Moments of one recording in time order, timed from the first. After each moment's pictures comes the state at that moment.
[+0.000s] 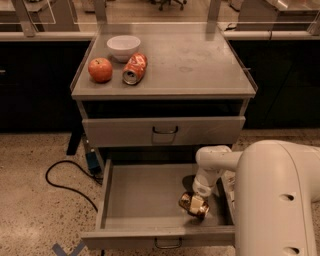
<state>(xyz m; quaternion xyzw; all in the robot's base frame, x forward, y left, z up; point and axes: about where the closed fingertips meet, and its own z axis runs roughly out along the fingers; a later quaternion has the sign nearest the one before) 0.546 -0.163 0.360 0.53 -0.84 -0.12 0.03</state>
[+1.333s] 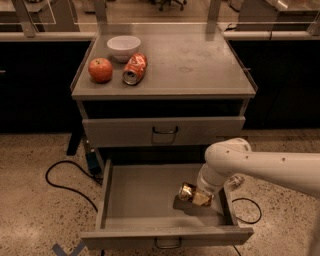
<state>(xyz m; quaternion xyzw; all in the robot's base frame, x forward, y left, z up) 0.521 -0.147 0.487 0.59 -0.80 -0.06 -0.08</state>
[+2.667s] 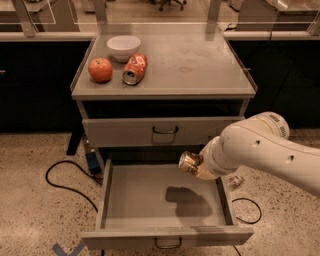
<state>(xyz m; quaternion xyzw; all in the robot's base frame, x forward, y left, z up) 0.518 -0.139 0.678 0.61 -0.76 0.05 -0.22</state>
